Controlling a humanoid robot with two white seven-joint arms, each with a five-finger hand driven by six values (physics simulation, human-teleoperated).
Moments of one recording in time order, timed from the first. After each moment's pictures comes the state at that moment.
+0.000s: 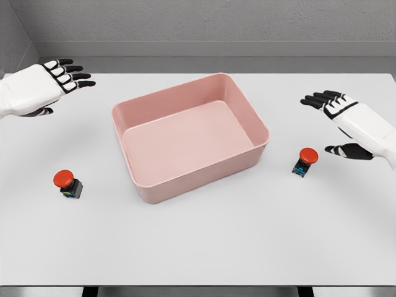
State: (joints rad) left arm -0.65 0.99 -0.67 -1.37 -0.78 -0.61 0.11; right arm -0.04 -0.90 0.18 -1.75 0.36 -0.41 0.06
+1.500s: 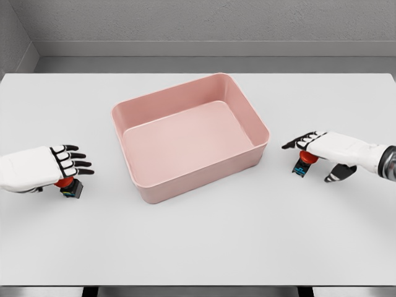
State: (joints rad) left arm -0.38 1.25 -0.73 -1.65 -0.71 -0.61 0.00; right arm -0.31 -0.94 0.46 -1.69 0.35 -0.25 0.57
